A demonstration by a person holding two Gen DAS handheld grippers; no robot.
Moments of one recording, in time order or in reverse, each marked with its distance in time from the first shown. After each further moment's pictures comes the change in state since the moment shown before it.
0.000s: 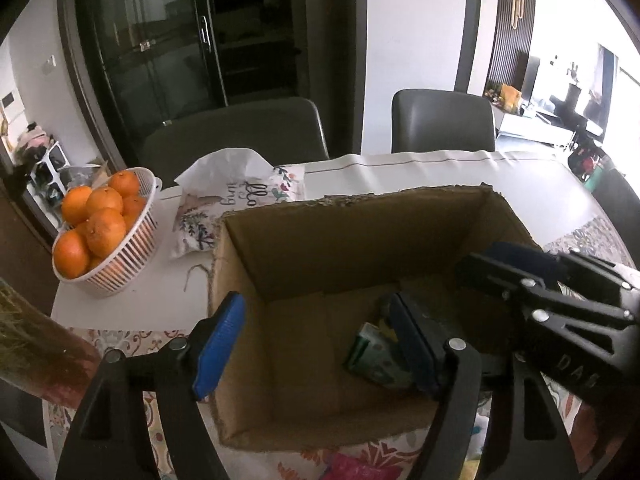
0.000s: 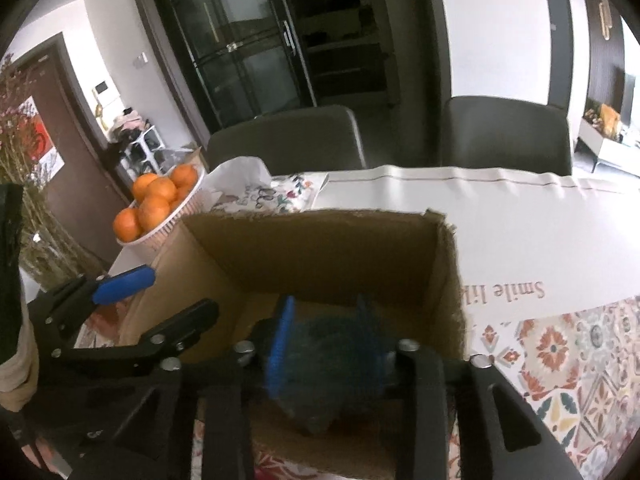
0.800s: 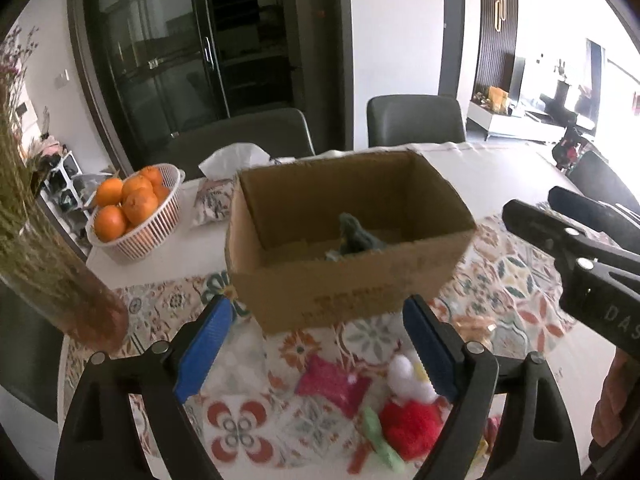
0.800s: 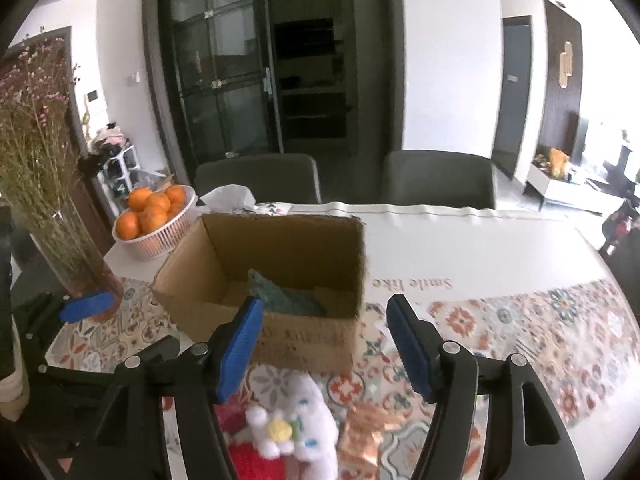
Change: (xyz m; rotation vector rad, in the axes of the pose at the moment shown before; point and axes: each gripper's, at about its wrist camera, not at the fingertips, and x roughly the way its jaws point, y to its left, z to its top) left arm -0.109 -0.030 -0.076 0.029 -0.044 -0.002; right arm -0.138 0.019 -0.061 -0.051 -0.168 -0.199
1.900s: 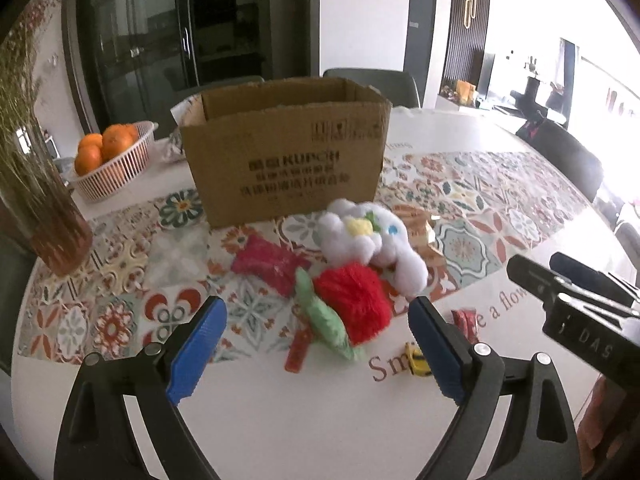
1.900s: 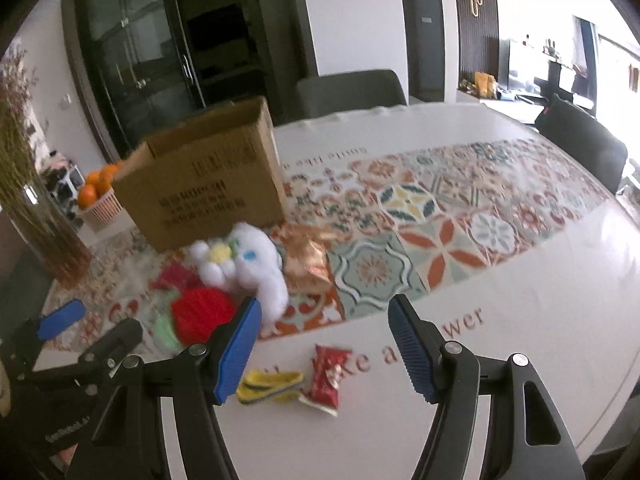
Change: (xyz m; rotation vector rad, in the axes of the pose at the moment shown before) left arm -0.024 -0.044 -0.143 0.014 -0.011 -0.098; right arm -0.062 -0.028 -0.181 0.258 0.113 -0.161
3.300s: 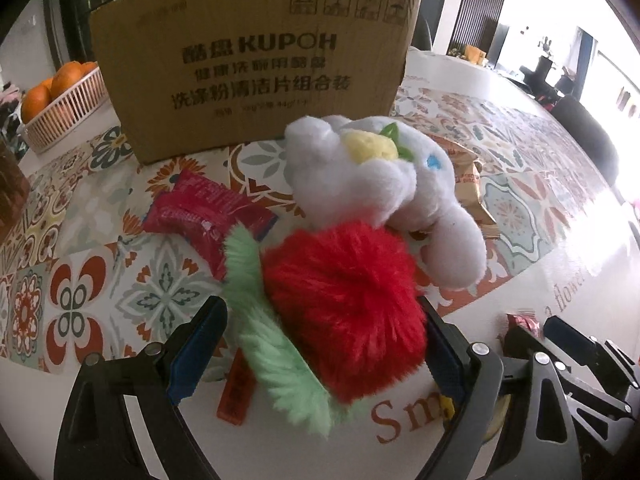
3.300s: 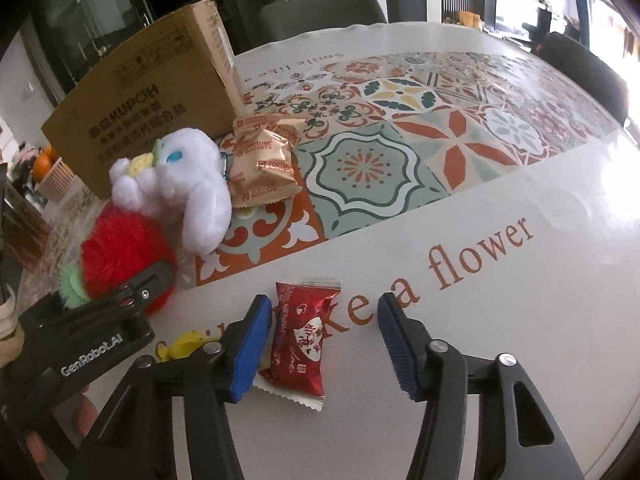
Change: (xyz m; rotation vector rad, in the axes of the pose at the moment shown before) left arm 0.126 -0.009 -0.013 -0.047 0.170 -0.039; right arm 0.084 -0.012 -0.045 0.081 0.197 -0.045
